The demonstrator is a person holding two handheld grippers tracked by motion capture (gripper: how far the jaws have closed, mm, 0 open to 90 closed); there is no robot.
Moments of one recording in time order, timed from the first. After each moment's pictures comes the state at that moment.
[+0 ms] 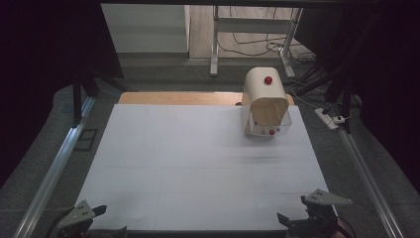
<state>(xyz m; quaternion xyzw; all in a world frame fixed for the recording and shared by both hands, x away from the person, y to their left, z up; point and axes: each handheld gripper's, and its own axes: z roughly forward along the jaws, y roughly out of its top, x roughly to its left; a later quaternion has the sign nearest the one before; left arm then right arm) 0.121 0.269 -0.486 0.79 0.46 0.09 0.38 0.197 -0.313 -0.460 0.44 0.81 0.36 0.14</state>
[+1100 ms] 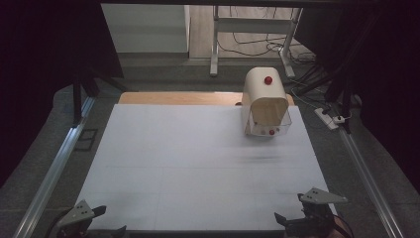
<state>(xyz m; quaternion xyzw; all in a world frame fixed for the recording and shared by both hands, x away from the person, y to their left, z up) 0.122 0.270 -0.487 0.79 0.47 0.09 0.38 0.201 -0.305 -0.455 0.42 0.82 0.35 0.15</state>
